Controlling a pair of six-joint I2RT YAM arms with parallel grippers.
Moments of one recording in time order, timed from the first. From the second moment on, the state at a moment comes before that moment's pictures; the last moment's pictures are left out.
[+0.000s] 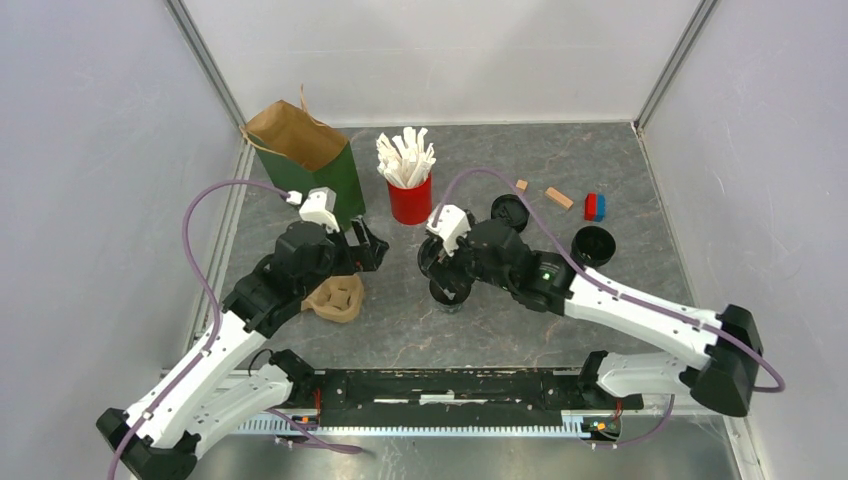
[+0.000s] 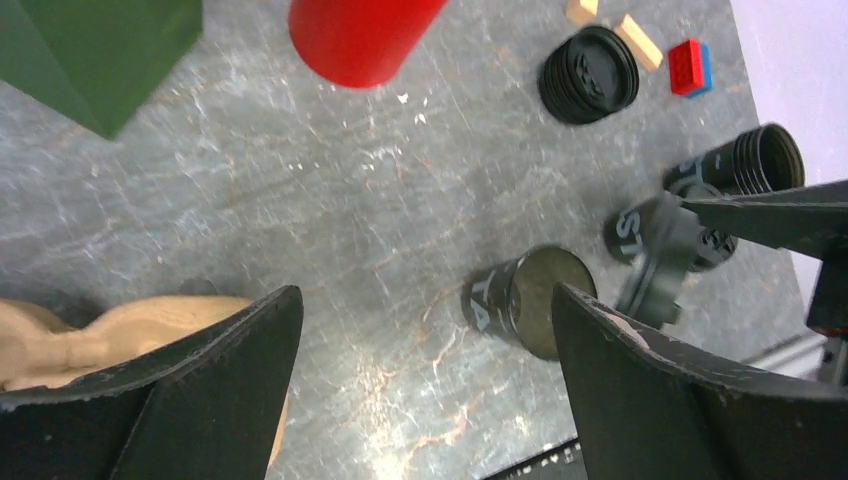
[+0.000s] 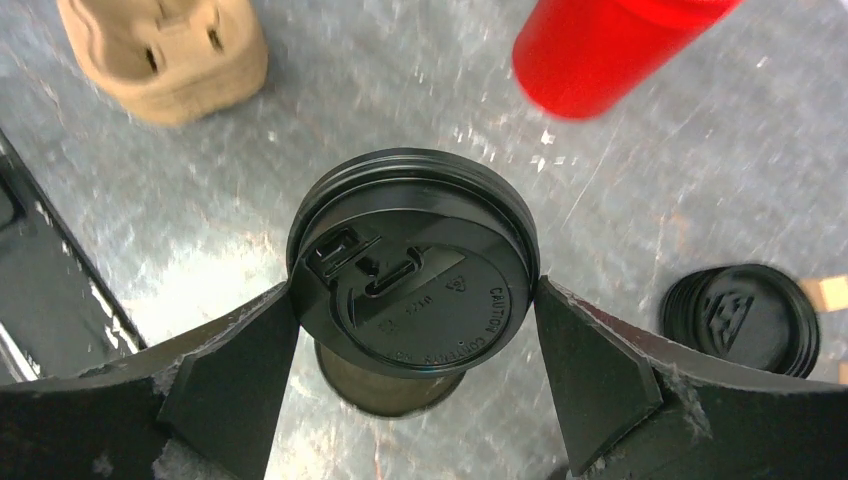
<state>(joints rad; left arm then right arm) -0.63 0.76 0.83 -0.53 -0.20 -0.58 1.01 1.18 0.95 -0.22 0.14 -0.08</state>
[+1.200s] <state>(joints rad) -0.44 0.83 0.60 -0.33 0.42 -0.65 0.93 1.53 1.20 -0.68 -0.02 -0.14</state>
